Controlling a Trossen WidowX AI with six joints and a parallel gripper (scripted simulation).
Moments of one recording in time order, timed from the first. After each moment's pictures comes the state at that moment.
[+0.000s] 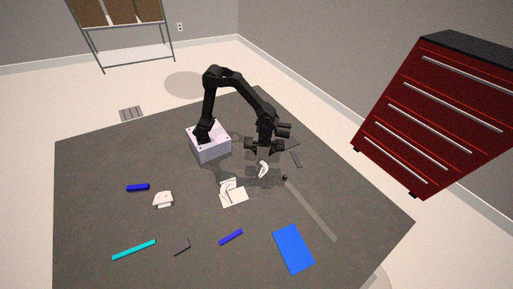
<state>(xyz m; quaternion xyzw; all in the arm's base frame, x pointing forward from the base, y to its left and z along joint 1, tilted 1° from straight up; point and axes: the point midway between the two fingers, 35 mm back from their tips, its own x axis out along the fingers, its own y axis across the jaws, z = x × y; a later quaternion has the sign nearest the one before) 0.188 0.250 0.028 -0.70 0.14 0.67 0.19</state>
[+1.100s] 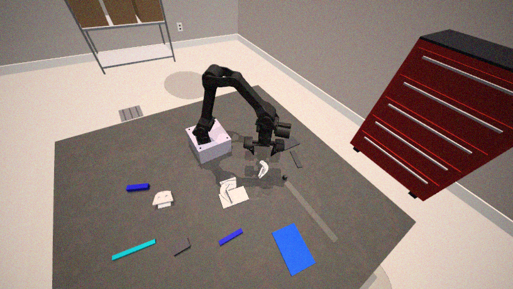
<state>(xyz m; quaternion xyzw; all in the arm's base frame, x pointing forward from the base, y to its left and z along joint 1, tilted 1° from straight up) 0.187 0.249 0.030 -0.70 0.15 0.67 0.19</state>
